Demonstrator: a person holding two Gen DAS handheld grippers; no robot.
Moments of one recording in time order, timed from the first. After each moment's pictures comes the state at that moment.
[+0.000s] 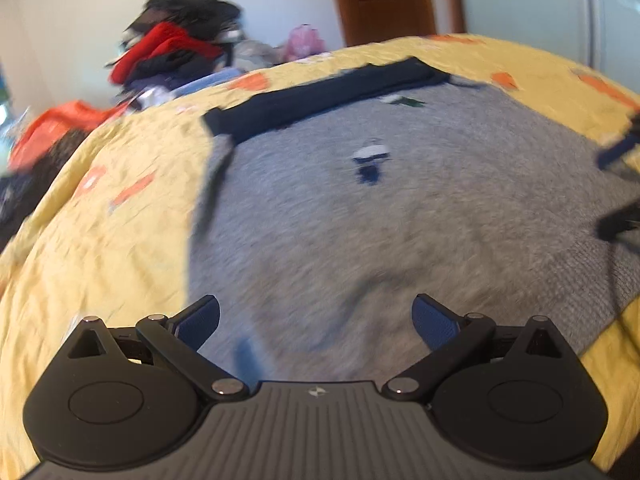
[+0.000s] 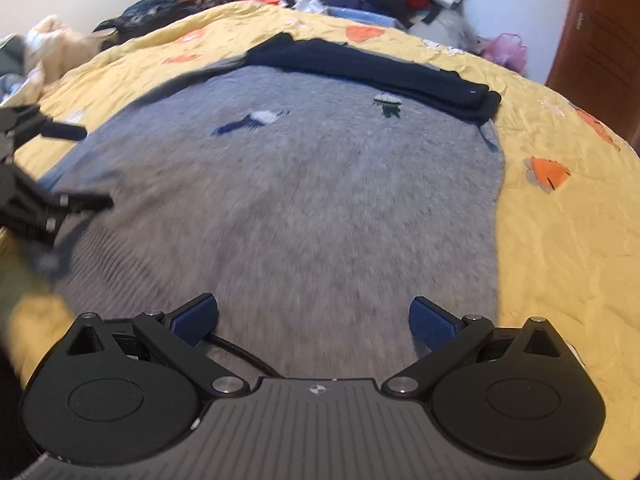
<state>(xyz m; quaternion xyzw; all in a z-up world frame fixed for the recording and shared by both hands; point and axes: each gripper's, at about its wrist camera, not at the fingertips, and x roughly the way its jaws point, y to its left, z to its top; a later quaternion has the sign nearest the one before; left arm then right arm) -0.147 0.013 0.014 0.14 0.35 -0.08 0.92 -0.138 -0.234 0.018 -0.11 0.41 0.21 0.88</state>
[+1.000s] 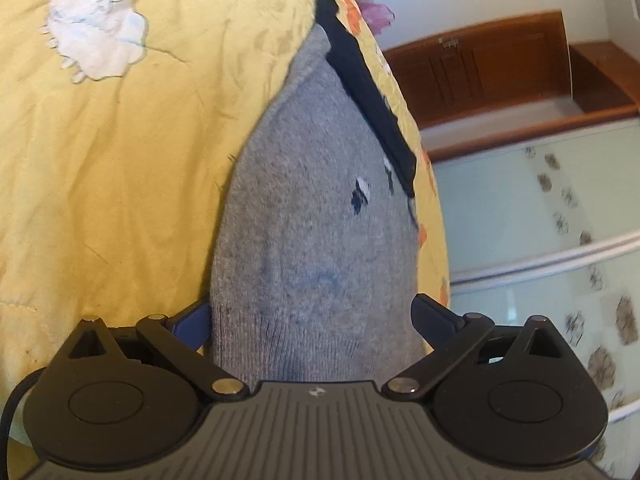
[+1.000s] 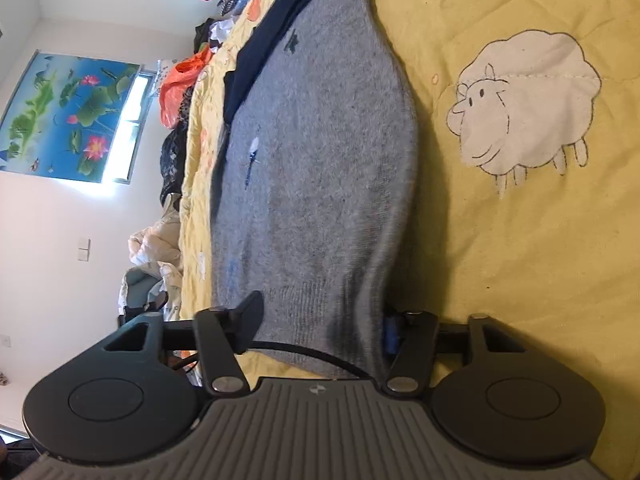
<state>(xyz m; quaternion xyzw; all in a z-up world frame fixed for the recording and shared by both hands) -0.130 0.162 -0.014 -0.43 0.46 -0.20 0.75 -0.133 -0.373 -0.022 0.41 0.52 0.26 0.70</state>
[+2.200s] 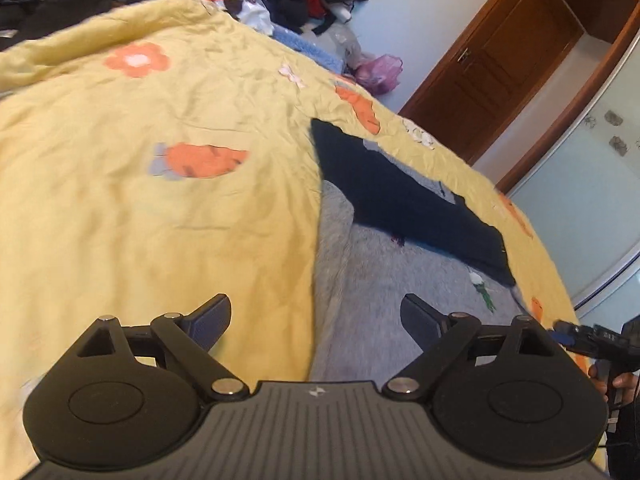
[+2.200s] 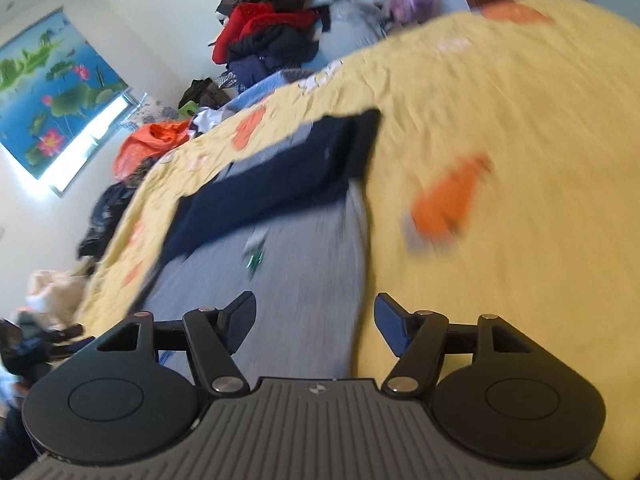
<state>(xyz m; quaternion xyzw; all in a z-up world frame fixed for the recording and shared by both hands) 0.025 0.160 0.034 -0.22 0.38 -0.09 0.89 0.036 -0.391 0.032 0.22 0.39 0.18 0.88</state>
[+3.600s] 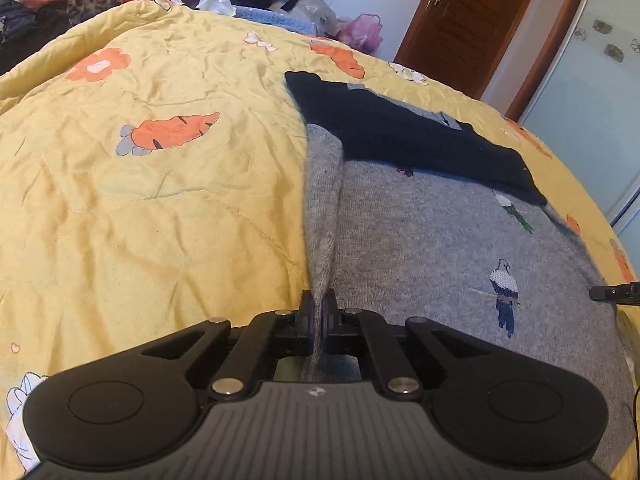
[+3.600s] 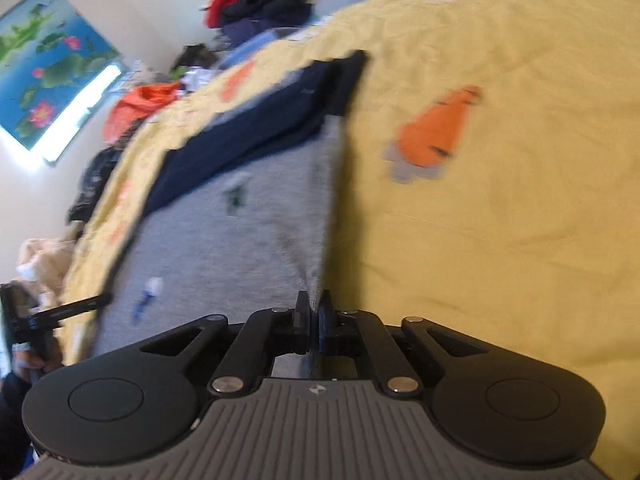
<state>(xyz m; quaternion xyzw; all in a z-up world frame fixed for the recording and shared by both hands) 0.005 0.131 0.008 -0.11 0.41 -0.10 0.90 0.002 -0.391 0.003 0.21 0.45 0.18 0.85</state>
